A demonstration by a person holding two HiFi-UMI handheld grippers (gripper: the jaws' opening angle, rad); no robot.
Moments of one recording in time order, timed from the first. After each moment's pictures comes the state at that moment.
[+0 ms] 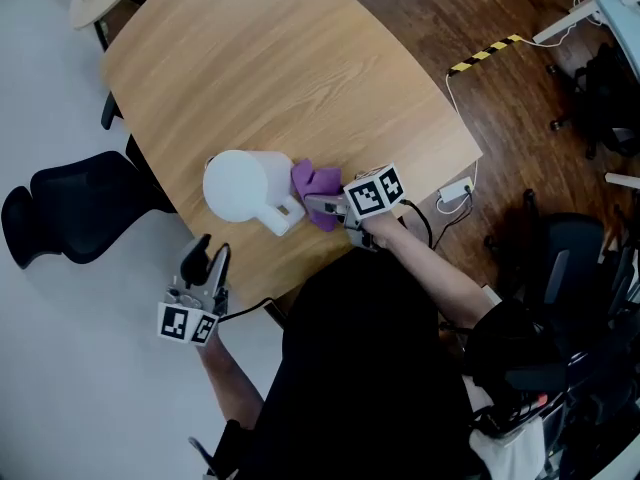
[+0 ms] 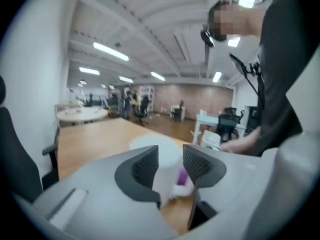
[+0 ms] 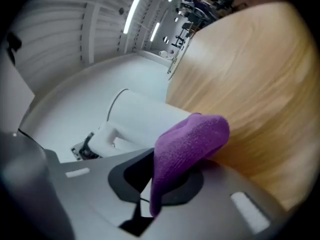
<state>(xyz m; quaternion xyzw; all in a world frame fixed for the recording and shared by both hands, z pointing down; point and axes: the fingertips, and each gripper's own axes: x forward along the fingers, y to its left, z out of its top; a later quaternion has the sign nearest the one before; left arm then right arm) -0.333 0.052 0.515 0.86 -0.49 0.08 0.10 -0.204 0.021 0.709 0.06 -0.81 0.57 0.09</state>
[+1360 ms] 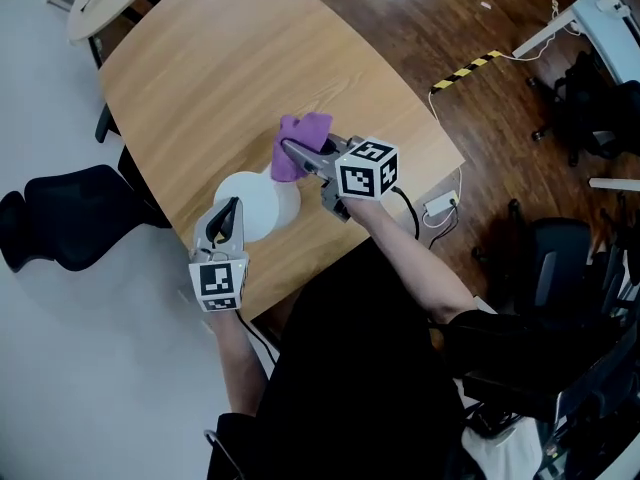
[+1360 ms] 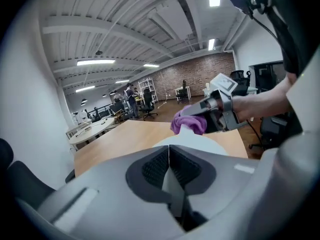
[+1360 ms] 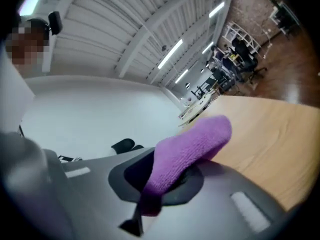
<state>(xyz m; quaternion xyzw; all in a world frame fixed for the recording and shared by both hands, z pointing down) -0.293 0.015 0.527 0.81 -0.54 0.22 -0.01 -0.193 -0.065 0.548 0.18 -0.91 0.37 -0.08</state>
